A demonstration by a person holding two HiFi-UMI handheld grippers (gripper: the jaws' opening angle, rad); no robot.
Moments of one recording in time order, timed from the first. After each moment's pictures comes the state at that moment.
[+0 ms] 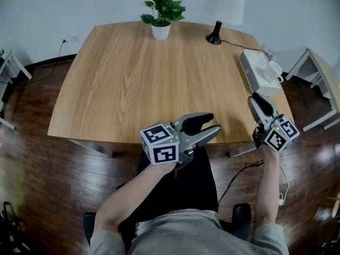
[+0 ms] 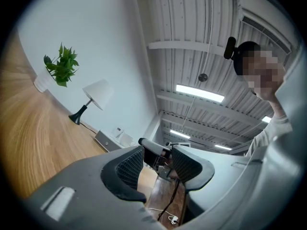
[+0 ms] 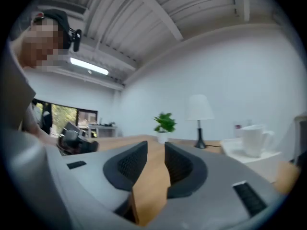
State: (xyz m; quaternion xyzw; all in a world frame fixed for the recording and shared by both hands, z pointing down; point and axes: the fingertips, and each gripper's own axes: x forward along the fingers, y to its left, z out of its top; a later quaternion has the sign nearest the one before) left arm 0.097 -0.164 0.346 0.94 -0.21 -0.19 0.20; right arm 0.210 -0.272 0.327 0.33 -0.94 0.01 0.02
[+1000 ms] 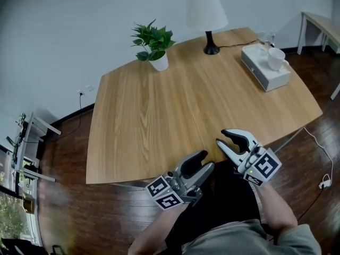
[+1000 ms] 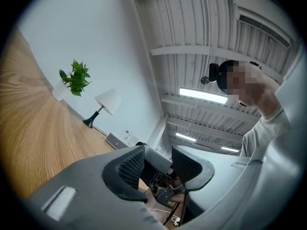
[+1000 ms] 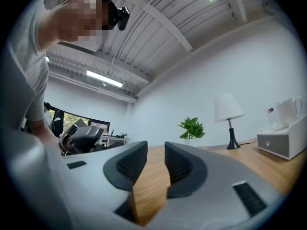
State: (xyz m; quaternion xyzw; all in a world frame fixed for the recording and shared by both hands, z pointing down) left arm 0.042 -0.118 0.369 0.92 -0.25 -0.21 0.19; right arm 0.077 -0.174 0.369 0.26 -0.96 -0.04 -0.05
